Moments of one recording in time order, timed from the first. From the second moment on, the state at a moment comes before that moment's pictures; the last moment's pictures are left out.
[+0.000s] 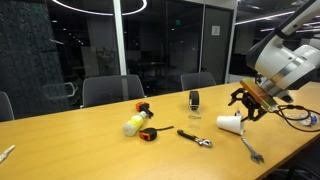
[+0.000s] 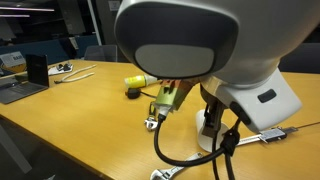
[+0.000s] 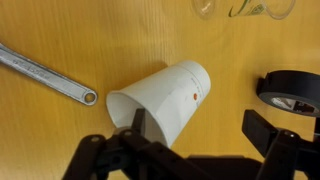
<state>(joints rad) -0.02 -0.30 -0.28 -2.76 1.02 2.84 0.23</state>
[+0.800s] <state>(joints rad) -0.01 -0.24 -0.31 -2.74 1.14 2.85 0.06</state>
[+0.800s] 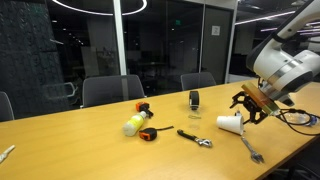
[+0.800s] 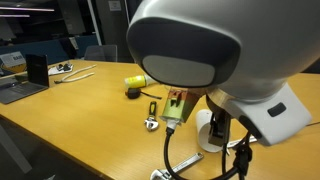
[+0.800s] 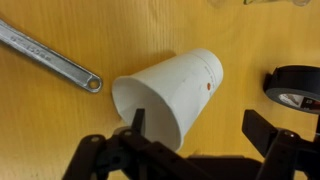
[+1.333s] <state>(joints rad) 0.00 -0.13 -0.30 -2.67 1.14 2.85 0.03</state>
